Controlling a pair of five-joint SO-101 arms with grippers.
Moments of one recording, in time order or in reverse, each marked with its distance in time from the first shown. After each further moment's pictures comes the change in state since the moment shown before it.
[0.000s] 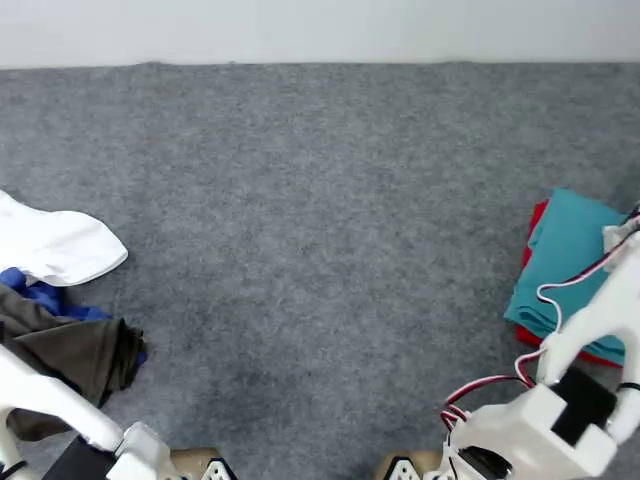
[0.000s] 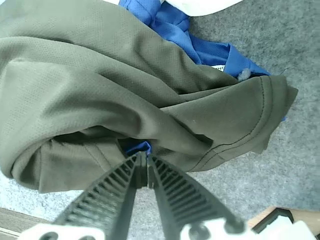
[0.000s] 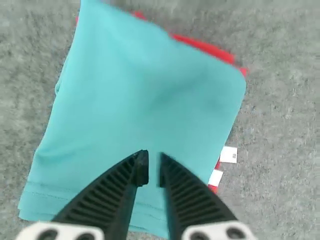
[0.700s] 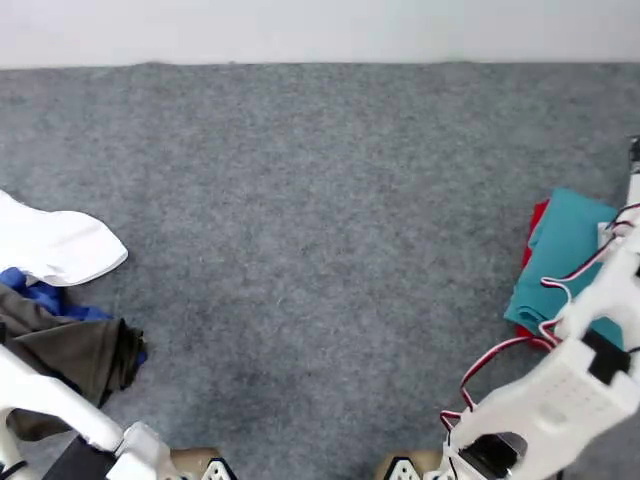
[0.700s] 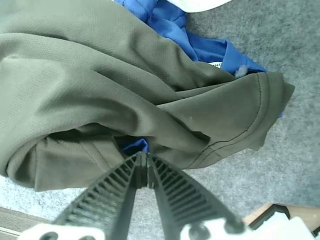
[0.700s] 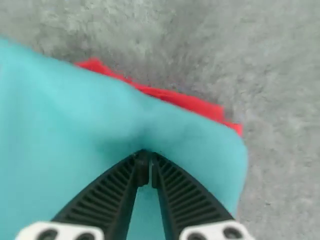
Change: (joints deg) left arm 0.0 0.0 0.0 0.9 0.0; right arm -0.2 19.5 0.3 -28.7 0.0
